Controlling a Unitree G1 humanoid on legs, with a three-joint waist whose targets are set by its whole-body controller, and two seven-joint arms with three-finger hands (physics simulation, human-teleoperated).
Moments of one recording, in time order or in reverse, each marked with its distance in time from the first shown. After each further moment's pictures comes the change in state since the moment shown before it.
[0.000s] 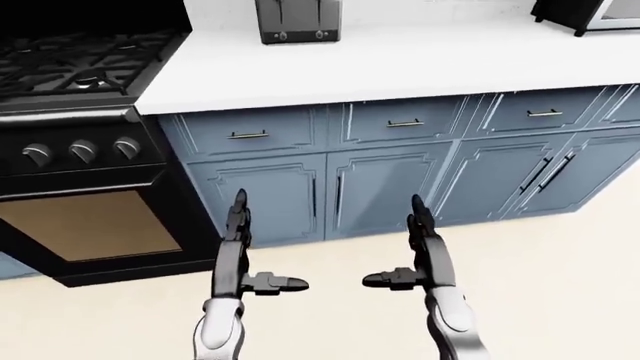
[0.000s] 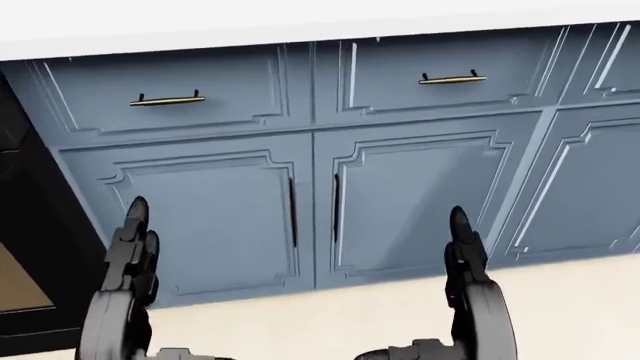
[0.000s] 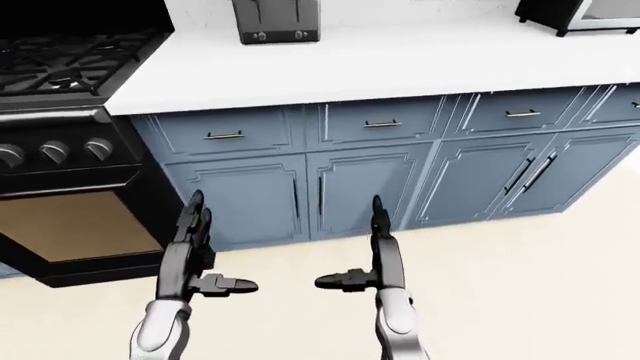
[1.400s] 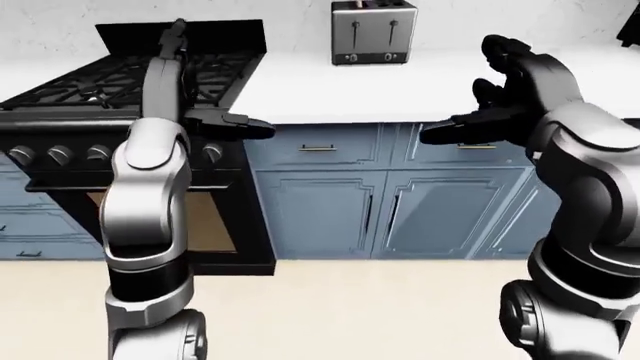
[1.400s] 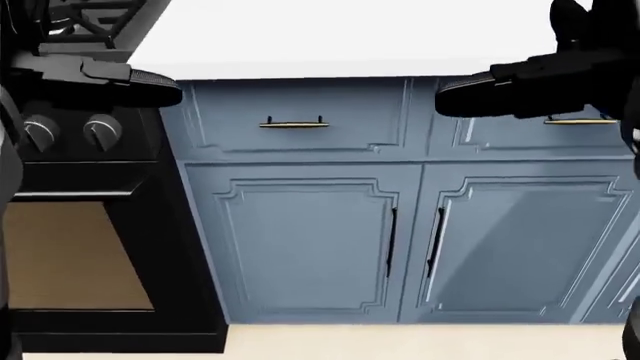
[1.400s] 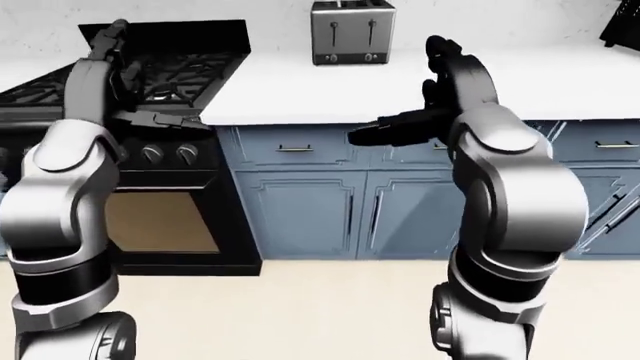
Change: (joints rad) left arm -0.891 0.293 0.145 -0.115 -0.010 0.893 -0.014; right arm -0.946 -0.404 -0.193 -0.429 0.103 1.364 0.144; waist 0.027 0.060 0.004
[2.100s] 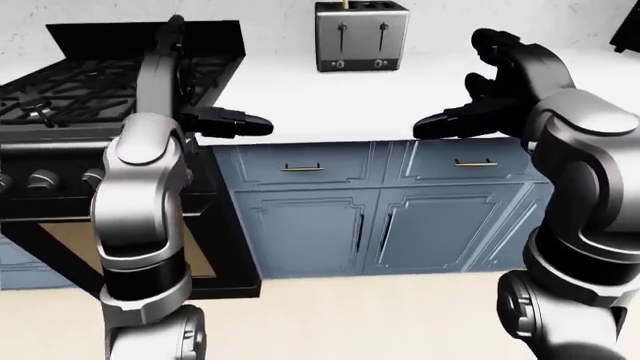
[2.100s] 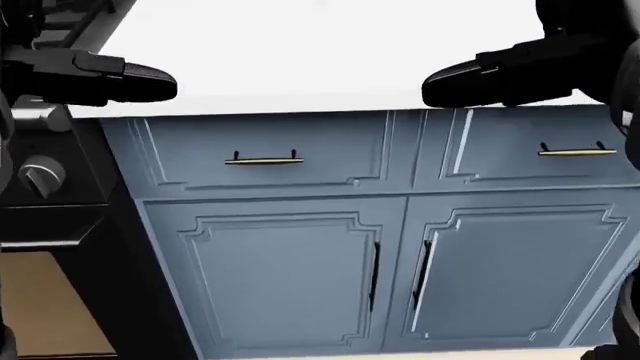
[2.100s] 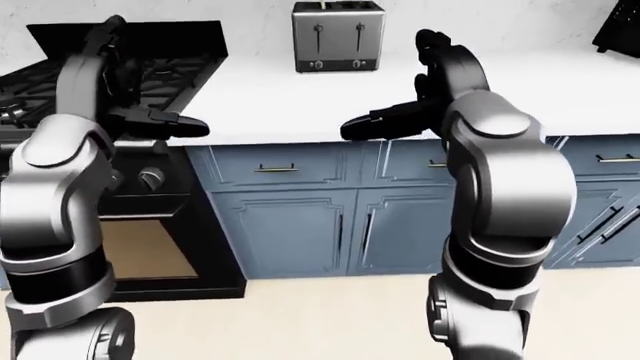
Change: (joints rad) left arm -0.024 0.009 0.007 -0.023 0.007 0.062 -0.015; right arm -0.063 0.006 0.045 0.043 -0.074 0.025 0.071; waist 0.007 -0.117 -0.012
